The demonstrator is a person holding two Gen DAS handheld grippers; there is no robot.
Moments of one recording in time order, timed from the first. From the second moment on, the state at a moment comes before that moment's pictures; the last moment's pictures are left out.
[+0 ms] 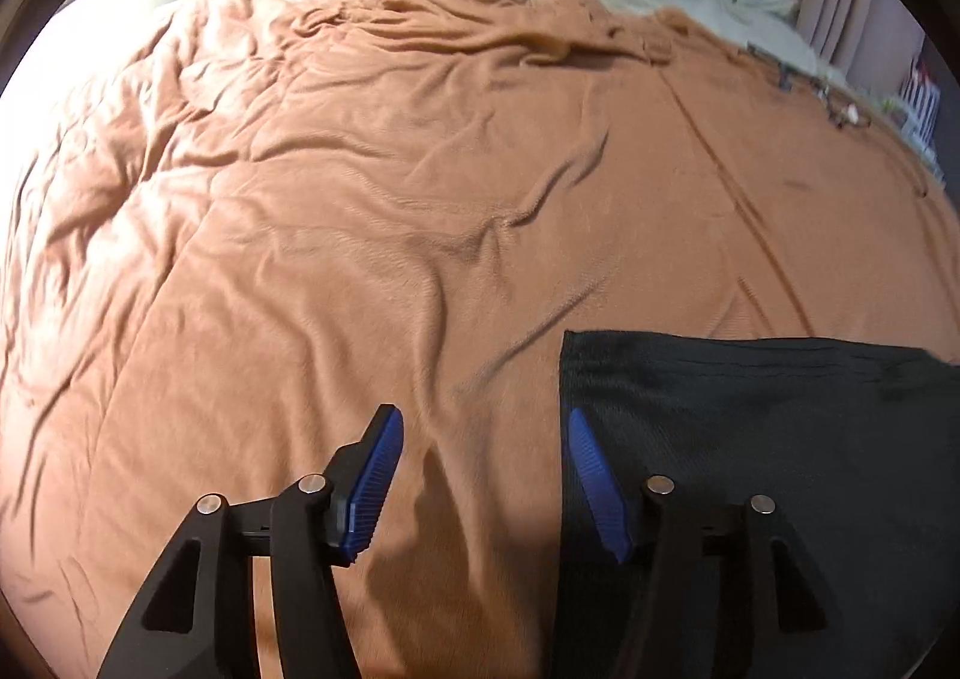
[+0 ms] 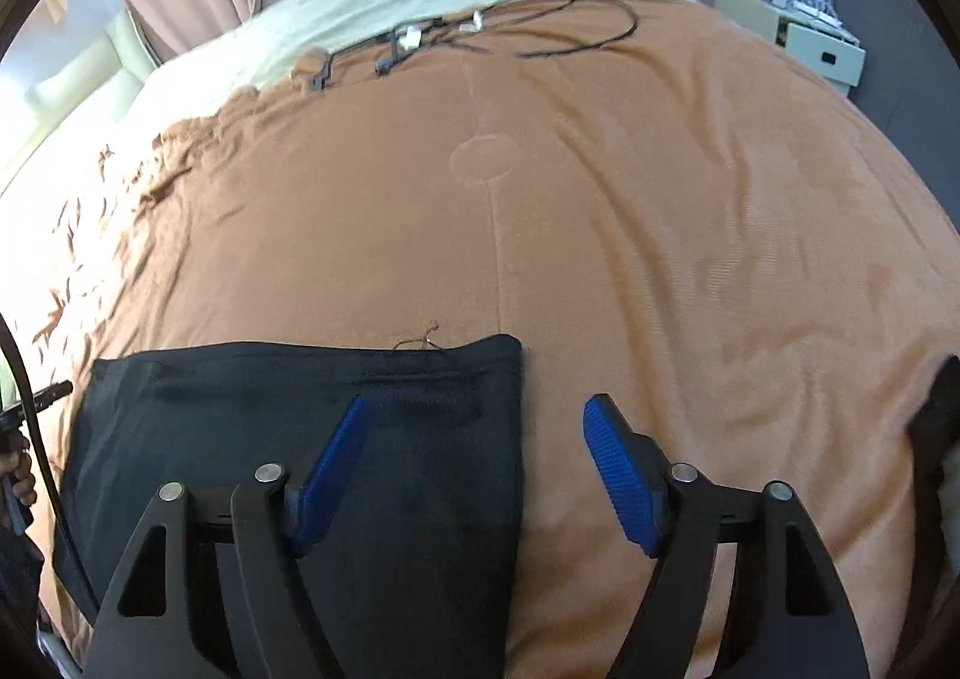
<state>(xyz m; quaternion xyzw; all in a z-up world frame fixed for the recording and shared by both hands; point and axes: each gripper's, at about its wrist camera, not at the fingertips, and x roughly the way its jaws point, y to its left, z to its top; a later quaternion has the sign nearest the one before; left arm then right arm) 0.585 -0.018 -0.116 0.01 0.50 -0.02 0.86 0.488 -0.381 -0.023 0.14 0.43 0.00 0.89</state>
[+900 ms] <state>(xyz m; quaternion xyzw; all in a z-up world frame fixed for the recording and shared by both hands) 0.428 0.000 -0.105 -0.03 0.51 -0.09 0.86 0.314 -0.388 -0.025 0.20 0.43 0.01 0.88</state>
